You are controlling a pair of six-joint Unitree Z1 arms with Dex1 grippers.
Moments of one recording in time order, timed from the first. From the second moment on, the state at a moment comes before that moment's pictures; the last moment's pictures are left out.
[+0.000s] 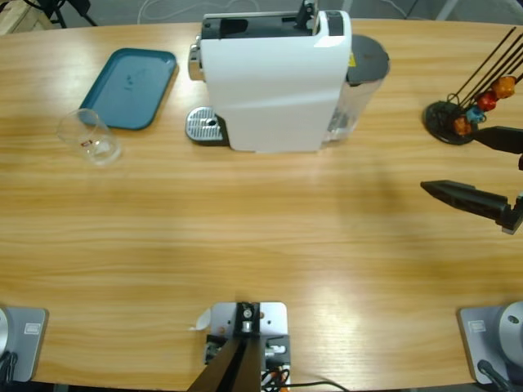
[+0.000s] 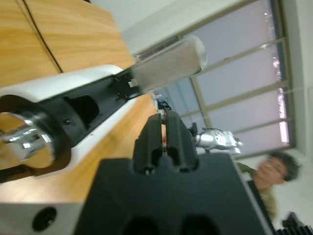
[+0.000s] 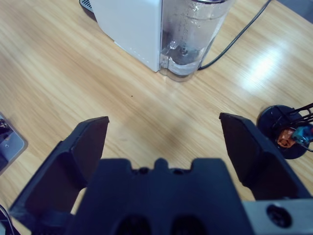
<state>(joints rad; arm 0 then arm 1) -0.43 1.70 -0.96 -0.55 -0.98 -0.98 0.72 0.92 -0.55 0.24 -0.05 -0.02</state>
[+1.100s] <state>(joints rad) -0.81 1.00 -0.88 0.47 0.17 -0.08 0.26 1.06 -0.66 0.30 -0.19 0.32</state>
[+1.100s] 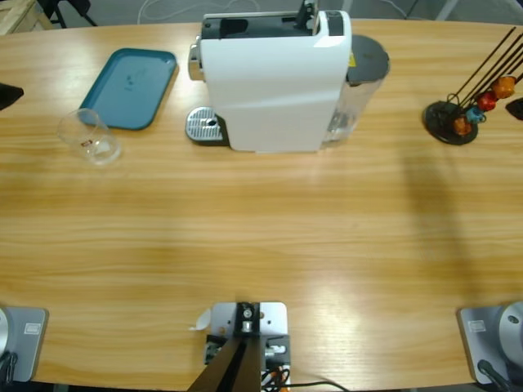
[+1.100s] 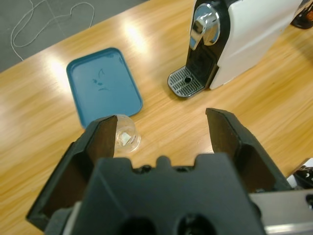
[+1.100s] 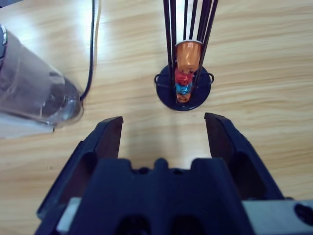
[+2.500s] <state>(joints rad) -0.81 0.92 -0.76 0.42 0.20 -0.08 0.10 1.39 -0.66 0.01 -0.19 0.27</state>
